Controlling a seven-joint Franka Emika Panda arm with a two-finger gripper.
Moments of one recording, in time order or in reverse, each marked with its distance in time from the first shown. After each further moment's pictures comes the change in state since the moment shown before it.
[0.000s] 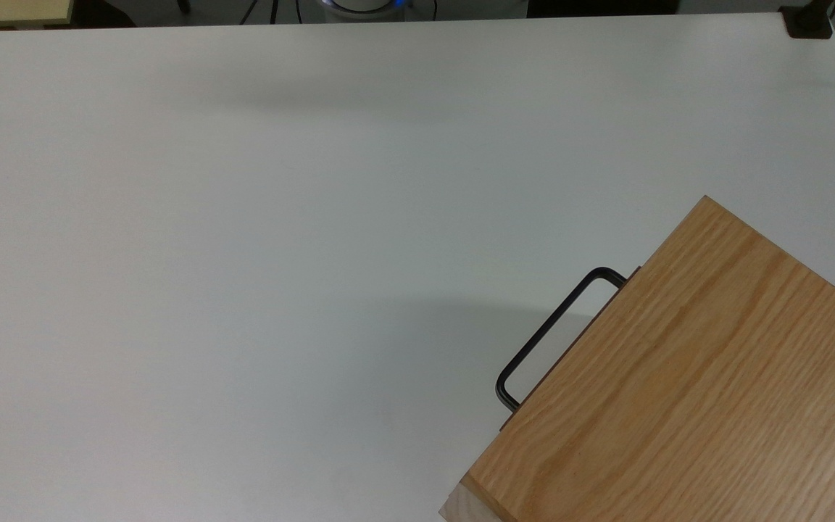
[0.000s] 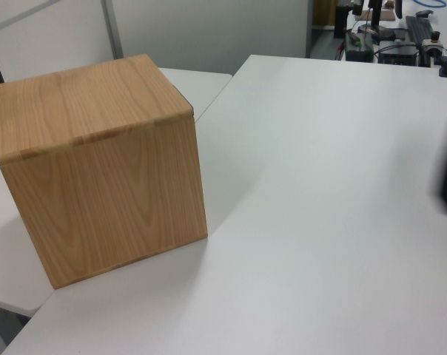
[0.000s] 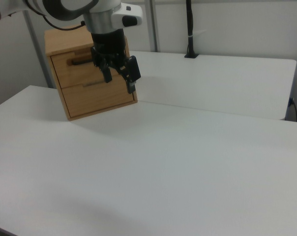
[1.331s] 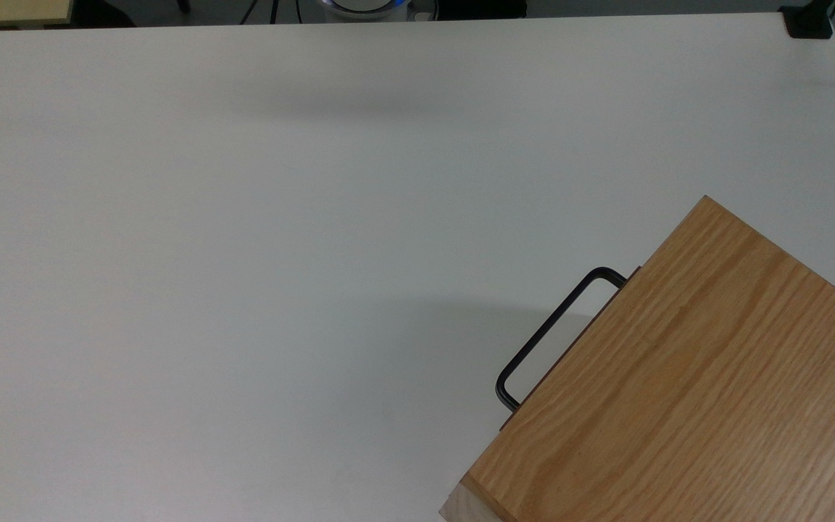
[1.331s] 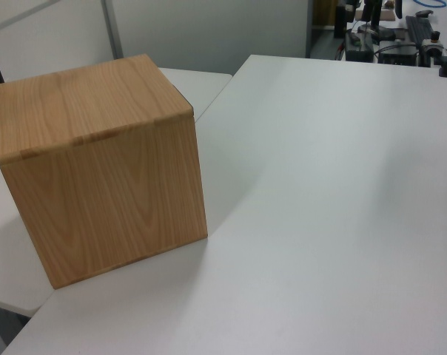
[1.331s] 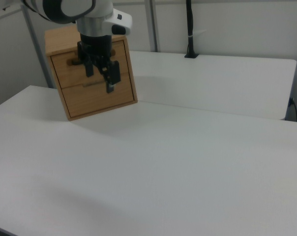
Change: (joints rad) arm 0.001 0.007 0.038 -0.010 0.200 -0.053 0.106
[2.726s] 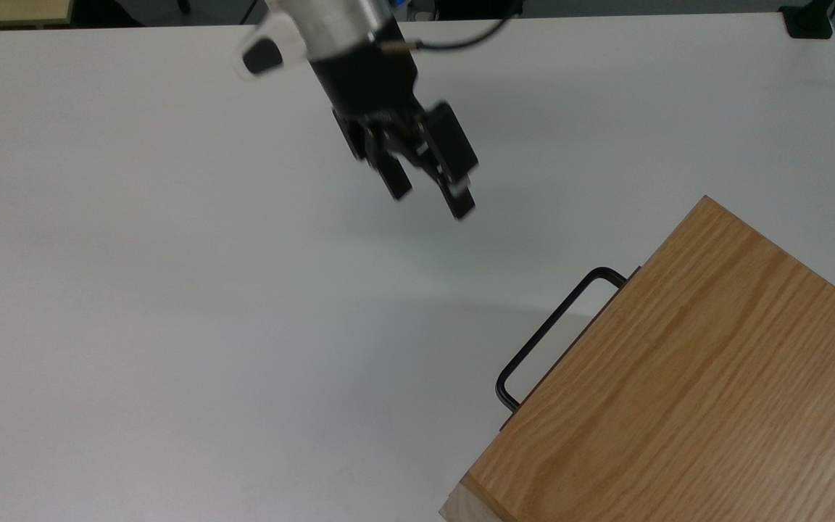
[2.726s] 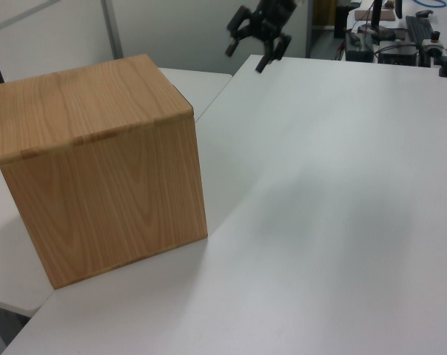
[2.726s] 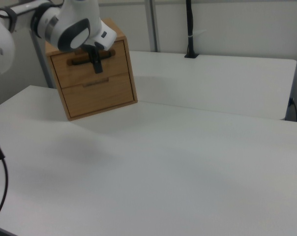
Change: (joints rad) arm 0.236 0.332 0.095 0.116 0.223 0.657 0.574
